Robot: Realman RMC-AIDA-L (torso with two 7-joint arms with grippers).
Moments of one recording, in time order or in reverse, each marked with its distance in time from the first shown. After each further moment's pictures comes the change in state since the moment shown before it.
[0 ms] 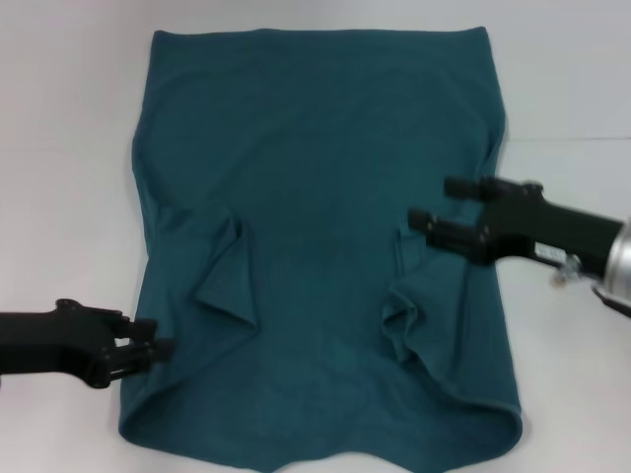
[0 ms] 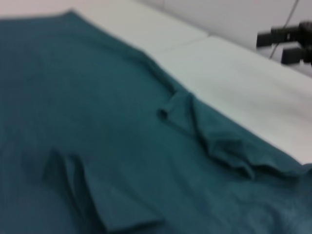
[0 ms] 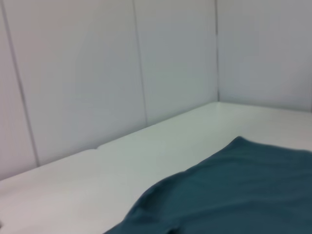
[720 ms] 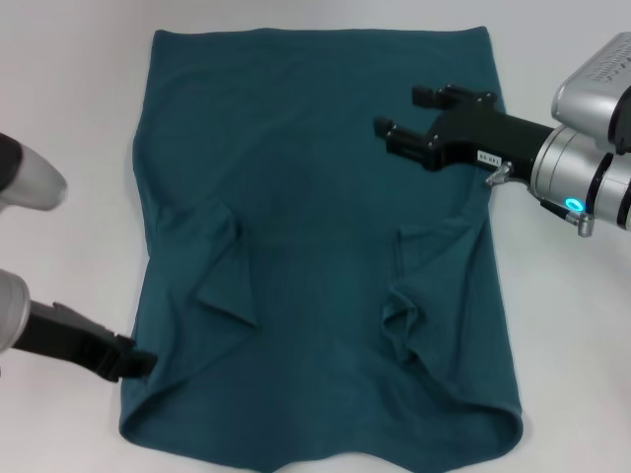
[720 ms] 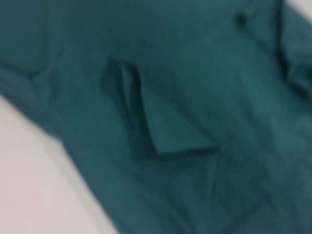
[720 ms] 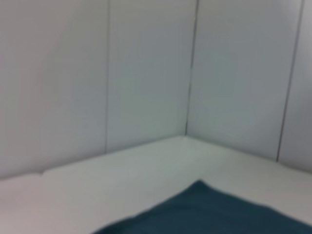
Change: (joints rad) left arm -0.049 -0.008 0.364 0.306 0.390 -0.001 -0.625; right arm 0.363 0.001 0.109 0.398 0.175 0.186 -0.348
